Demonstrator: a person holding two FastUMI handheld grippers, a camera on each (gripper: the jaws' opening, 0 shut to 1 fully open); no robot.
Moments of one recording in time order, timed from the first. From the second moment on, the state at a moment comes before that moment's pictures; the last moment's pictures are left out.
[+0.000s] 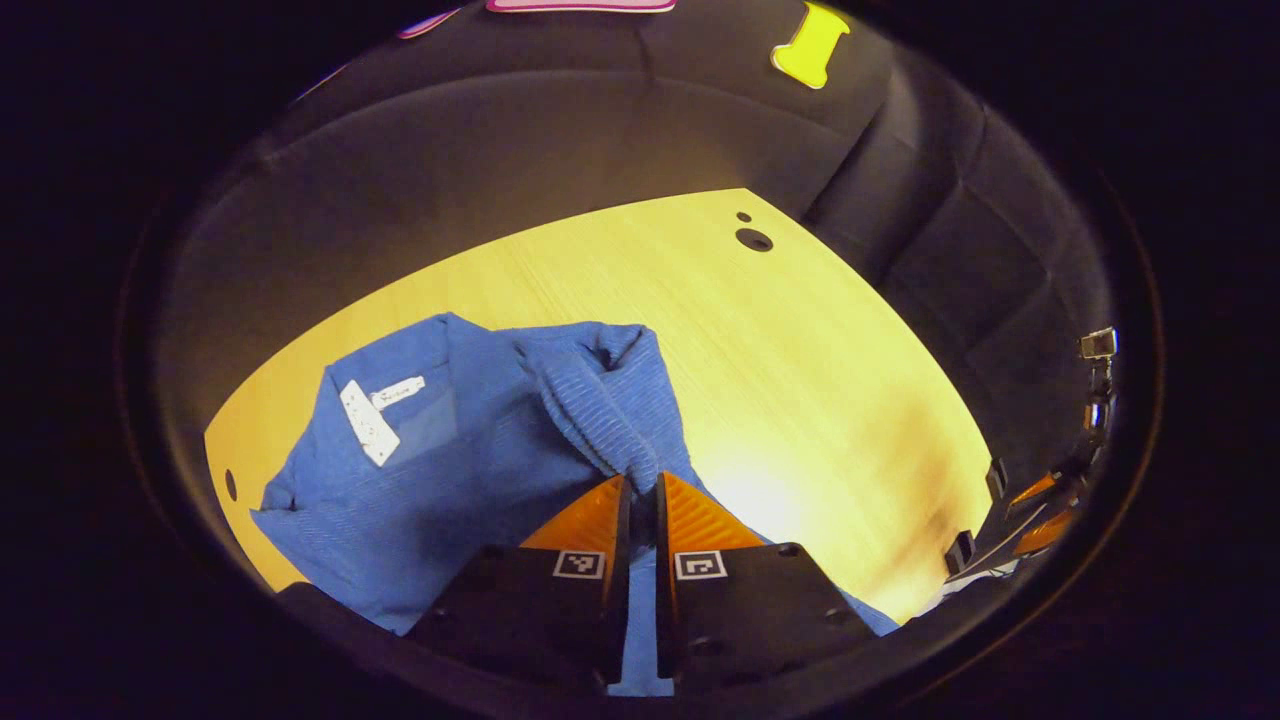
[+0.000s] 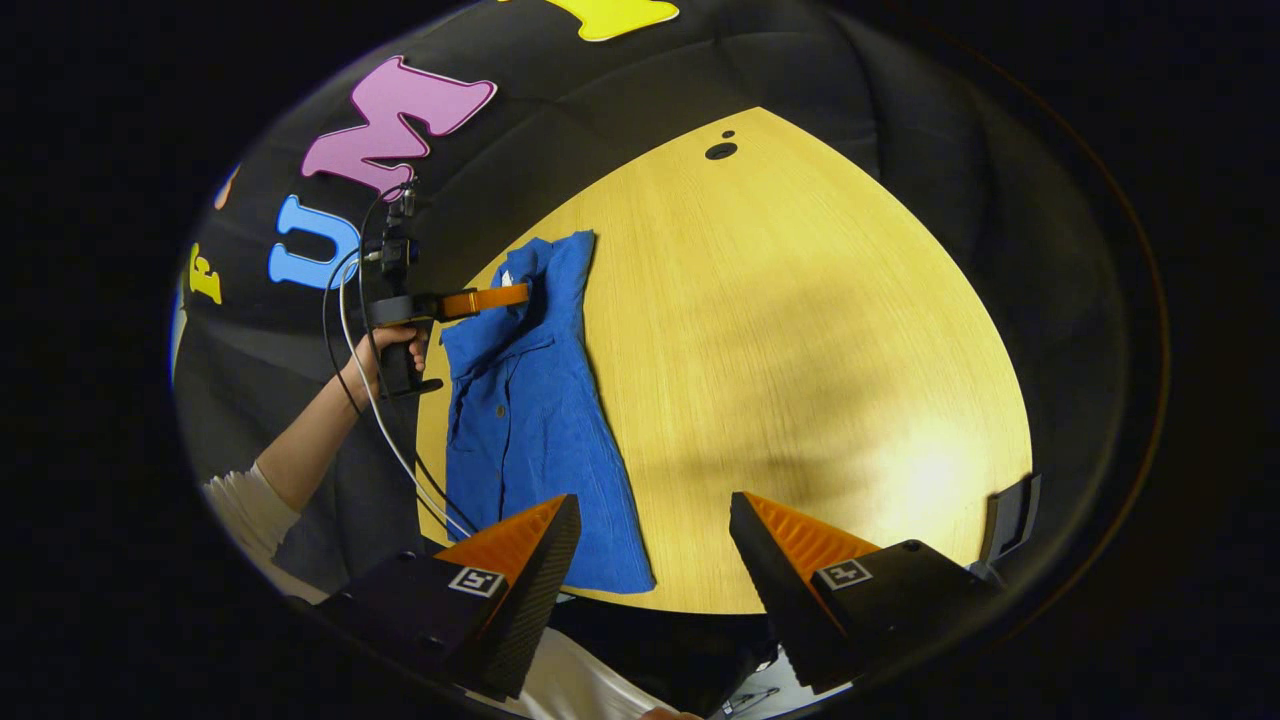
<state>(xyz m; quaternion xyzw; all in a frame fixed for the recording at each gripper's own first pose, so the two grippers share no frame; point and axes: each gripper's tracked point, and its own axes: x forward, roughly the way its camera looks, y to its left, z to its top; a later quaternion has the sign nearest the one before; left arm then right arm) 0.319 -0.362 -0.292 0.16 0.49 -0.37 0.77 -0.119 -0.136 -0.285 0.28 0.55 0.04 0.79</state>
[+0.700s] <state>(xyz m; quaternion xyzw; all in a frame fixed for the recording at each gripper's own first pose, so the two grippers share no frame) 0.206 -0.191 -0.249 0.12 0.47 -0.27 0.83 -0.122 -0.076 -0.311 0.22 0.57 0.07 0.79</state>
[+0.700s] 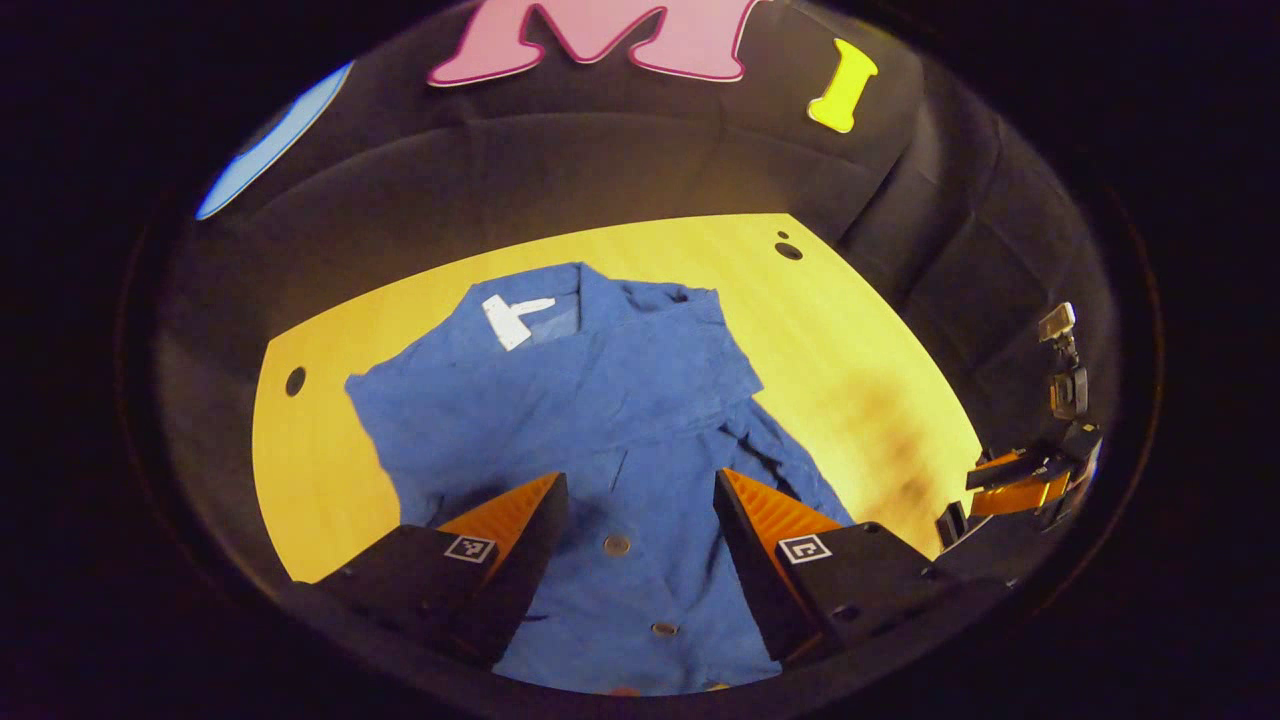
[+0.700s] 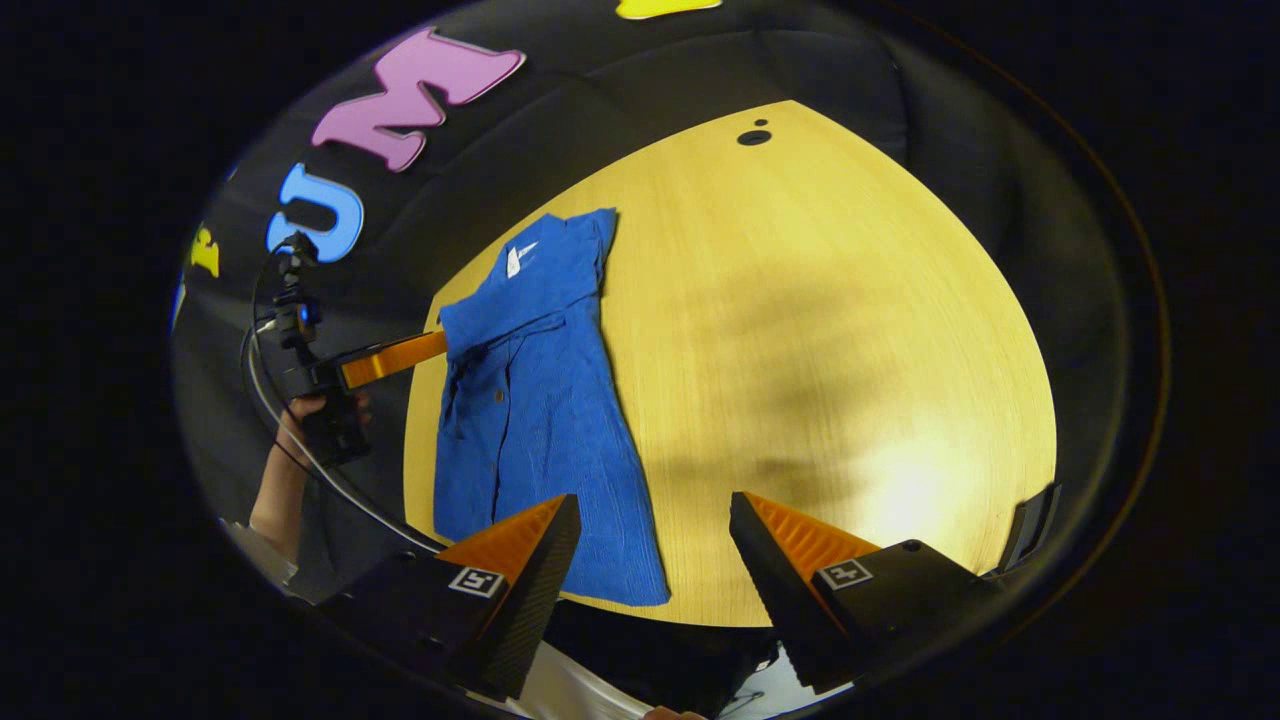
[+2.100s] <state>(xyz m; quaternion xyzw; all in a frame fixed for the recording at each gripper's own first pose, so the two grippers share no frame) 0.038 0.023 -0.401 0.09 0.65 -0.10 0.74 -0.196 -0.009 -0.422 0.02 0.68 0.00 0.73</state>
